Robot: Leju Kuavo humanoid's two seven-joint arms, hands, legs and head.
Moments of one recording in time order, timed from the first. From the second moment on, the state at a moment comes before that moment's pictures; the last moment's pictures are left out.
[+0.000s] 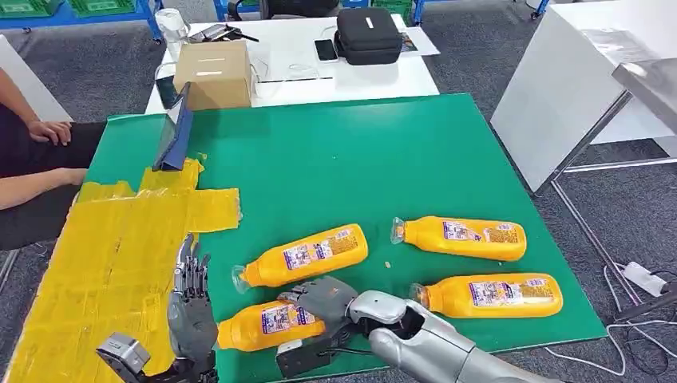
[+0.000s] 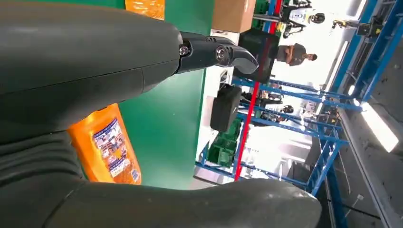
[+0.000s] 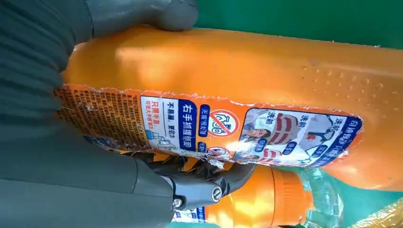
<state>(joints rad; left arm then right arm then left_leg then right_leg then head) 0.28 -0.35 -0.09 -1.60 -0.02 -0.03 -0.70 -0.52 -0.08 1.21 -1.10 0.59 0.22 0.02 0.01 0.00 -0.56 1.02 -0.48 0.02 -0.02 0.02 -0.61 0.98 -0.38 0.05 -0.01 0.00</state>
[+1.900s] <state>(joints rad) 0.35 -0.36 -0.02 -1.56 0.41 -0.54 -0.70 0.03 0.01 0.71 -1.68 0.49 -0.20 -0.25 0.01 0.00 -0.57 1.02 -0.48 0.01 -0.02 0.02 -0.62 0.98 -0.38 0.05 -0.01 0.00</state>
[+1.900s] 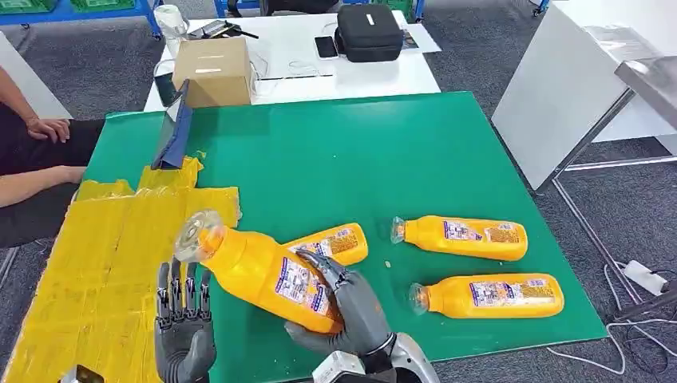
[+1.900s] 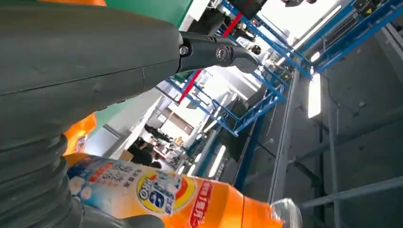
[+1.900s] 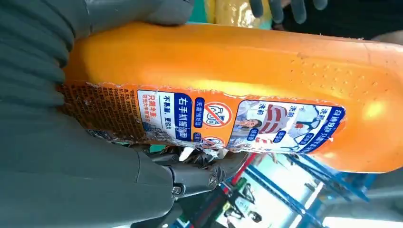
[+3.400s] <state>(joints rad) 0.31 -0.36 -0.03 -1.47 0.23 -0.52 -0.71 -0.22 0.14 0.92 -1.23 0.62 -0.03 -0.17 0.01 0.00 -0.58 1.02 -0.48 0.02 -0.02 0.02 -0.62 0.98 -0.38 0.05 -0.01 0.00</state>
